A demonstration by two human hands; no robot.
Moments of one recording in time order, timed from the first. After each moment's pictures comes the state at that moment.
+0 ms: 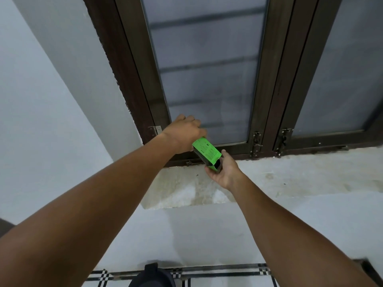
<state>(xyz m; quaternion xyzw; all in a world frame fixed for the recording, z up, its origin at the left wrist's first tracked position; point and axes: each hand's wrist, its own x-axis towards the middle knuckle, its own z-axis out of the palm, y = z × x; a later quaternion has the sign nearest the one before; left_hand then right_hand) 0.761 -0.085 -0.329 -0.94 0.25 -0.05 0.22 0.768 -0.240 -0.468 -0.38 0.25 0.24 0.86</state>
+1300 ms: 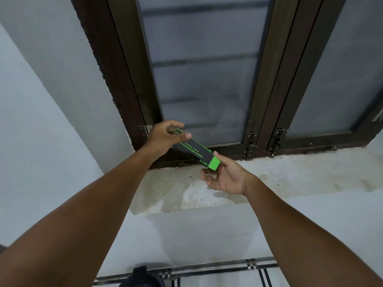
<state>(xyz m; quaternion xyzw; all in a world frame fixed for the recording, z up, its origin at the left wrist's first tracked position) 0.778 -0.040 -0.387 -0.85 -0.01 -0.06 -0.52 0.769 -0.281 -0.474 -0.48 0.09 0.39 0.78</state>
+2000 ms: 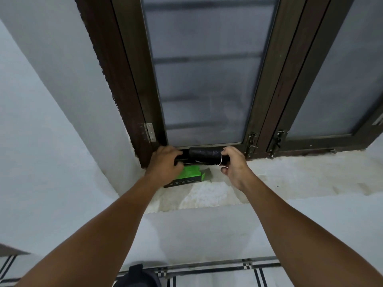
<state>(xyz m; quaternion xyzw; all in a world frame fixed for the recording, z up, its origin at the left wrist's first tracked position) 0.749 -0.040 -0.458 -0.98 0.04 -0.04 -0.18 0.778 -0.272 -0.458 -0.62 0.14 0.10 0.77</state>
